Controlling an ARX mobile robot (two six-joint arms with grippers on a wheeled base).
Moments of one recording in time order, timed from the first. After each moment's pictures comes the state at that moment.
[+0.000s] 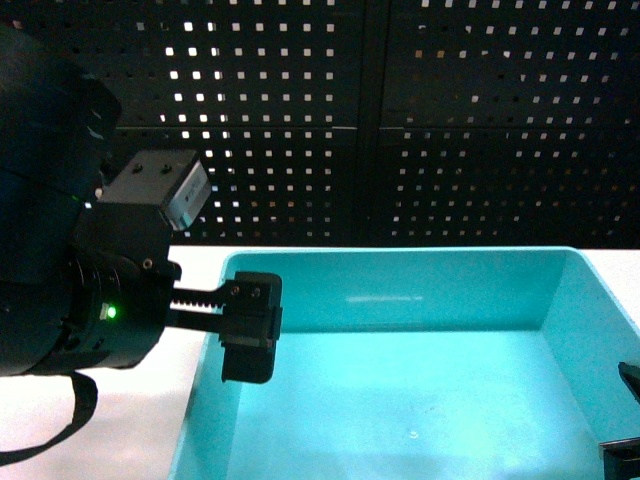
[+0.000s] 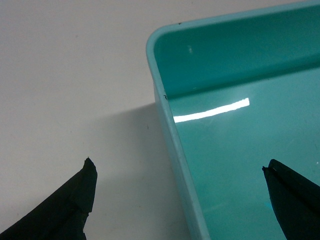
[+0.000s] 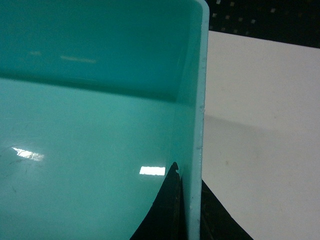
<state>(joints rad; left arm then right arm) -0.40 1.66 0.72 0.18 -0.08 -0.18 0.12 1.87 0.29 1.07 0.00 -0.07</state>
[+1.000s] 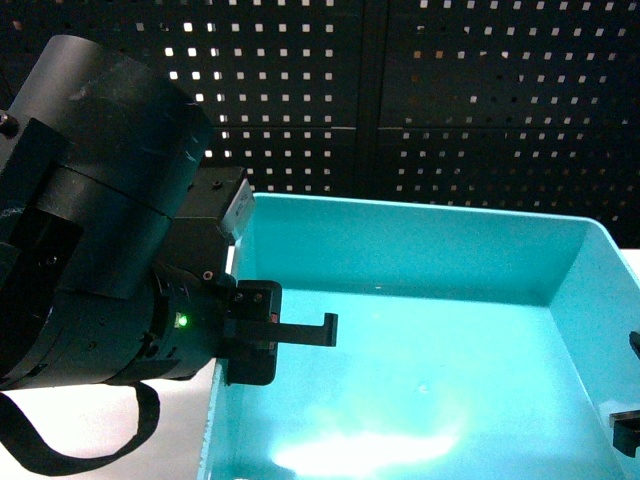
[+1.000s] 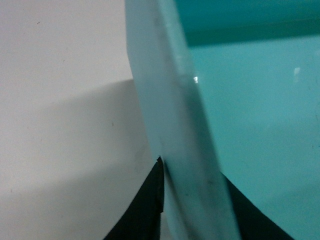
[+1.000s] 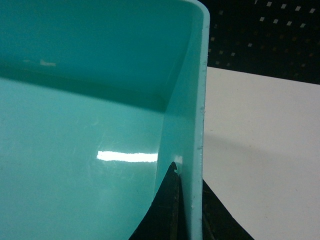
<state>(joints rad) -0.47 1.73 0.79 0.14 -0.13 -0.28 0.03 2.03 0.30 1.30 -0.05 -0.12</state>
